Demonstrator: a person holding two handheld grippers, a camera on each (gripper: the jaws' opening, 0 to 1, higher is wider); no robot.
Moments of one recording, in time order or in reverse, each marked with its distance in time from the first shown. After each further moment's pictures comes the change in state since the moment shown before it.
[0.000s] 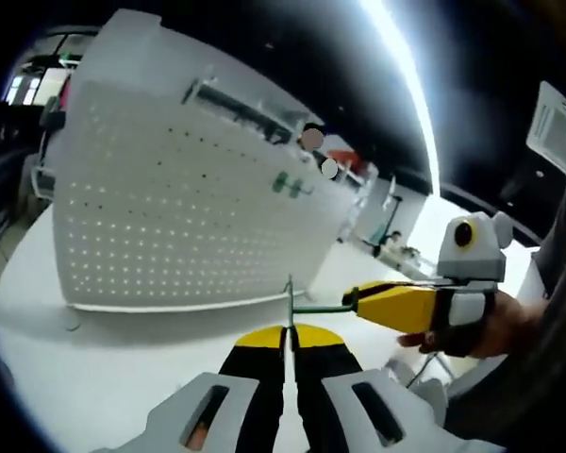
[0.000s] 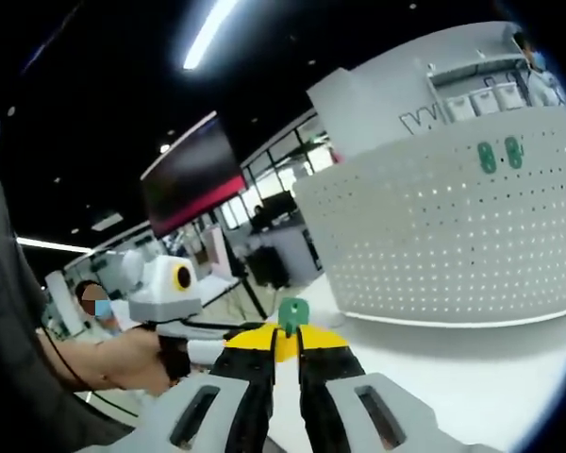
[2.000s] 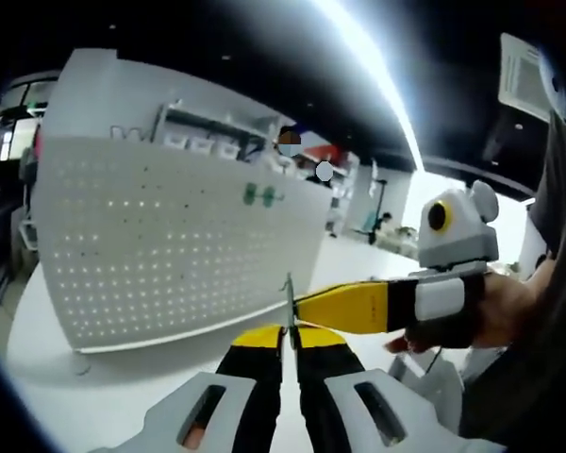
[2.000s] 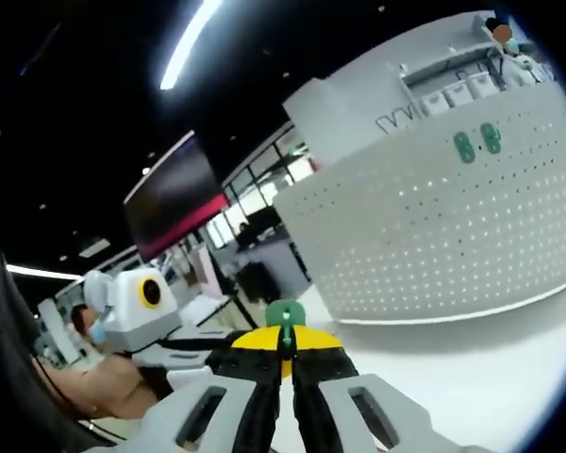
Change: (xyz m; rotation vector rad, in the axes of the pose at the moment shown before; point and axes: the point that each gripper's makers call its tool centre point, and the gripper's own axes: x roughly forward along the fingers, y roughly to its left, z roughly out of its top) left arm 0.005 -0.021 0.009 0.169 -0.028 -0.039; right arm 0.003 -0.008 0.006 0.032 -0.075 -0.069
